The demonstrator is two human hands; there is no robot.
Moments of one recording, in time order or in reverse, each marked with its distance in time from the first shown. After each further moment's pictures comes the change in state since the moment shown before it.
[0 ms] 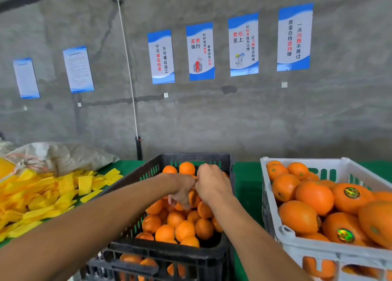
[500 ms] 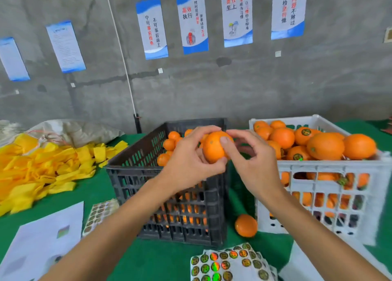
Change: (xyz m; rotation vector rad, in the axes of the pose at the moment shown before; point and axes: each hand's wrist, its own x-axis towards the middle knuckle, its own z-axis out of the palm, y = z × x) left_hand -0.229 0.100 0.064 -0.950 0.961 0.650; right_hand -0.200 0.029 -0.071 0.827 0.543 -0.302
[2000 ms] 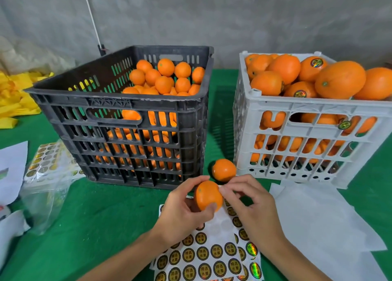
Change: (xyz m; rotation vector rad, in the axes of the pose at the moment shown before) left_hand -0.198 -0.098 0.125 -0.357 -0.096 -0.670; right_hand -0.198 0.105 -0.045 -0.094 -0.238 0.449
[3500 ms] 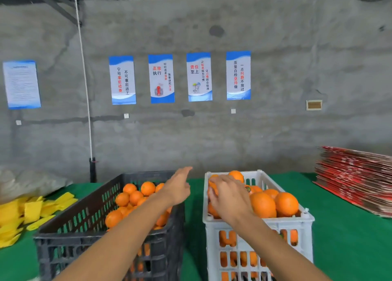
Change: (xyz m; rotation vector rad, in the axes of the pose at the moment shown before) left_hand 0.250 0.240 -0.033 0.863 0.044 0.302; right_hand 0.194 -0.177 -0.102 -1.067 0.186 -0.279
